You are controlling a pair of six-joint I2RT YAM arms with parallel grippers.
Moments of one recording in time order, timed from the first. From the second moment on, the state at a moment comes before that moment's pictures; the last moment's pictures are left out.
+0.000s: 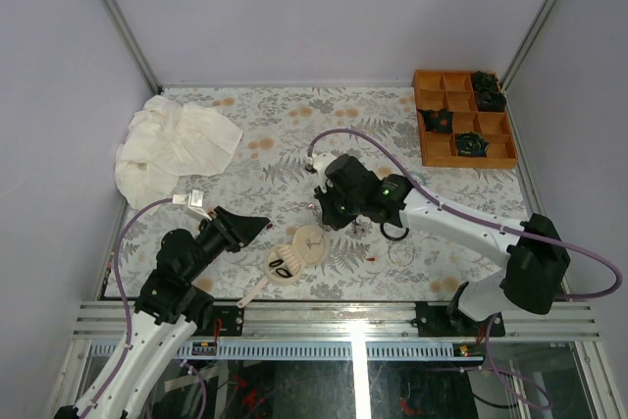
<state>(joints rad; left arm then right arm) -0.43 0.16 0.24 -0.22 0.22 -0.98 0.94 1.46 1.14 -0.53 -0.07 0.26</state>
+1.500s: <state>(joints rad) -0.43 0.14 0.24 -0.28 0.22 -1.01 0.93 1.59 1.19 -0.48 -0.13 0.24</state>
